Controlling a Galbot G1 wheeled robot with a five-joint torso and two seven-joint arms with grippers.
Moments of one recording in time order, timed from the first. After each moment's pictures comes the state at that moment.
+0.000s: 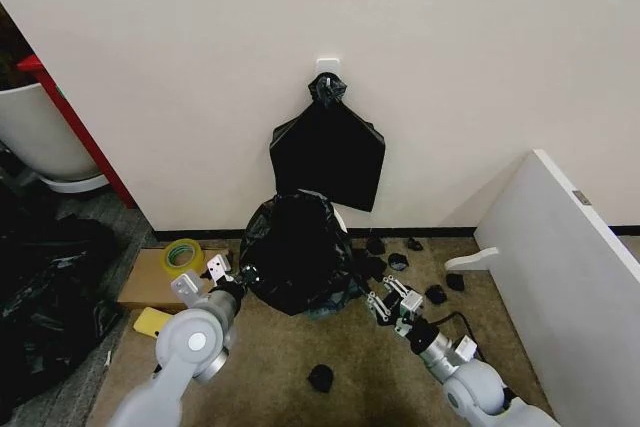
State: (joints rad) left arm 1.25 -1.16 -0.31 -2.03 -1.28 0.32 -0.63; right arm -1.25 0.99 0.08 1.64 0.52 0.62 -0.36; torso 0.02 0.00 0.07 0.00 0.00
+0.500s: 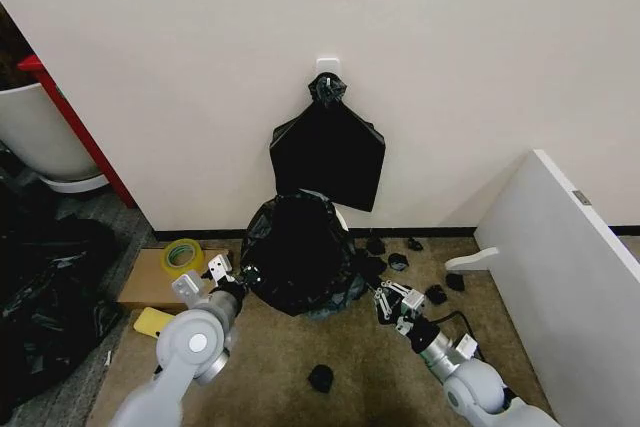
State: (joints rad) left arm 1.25 -1.16 -0.31 -2.04 -1.28 0.32 -0.63; right arm -1.26 0.99 0.08 1.64 0.51 0.55 -0.23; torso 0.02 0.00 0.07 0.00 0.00
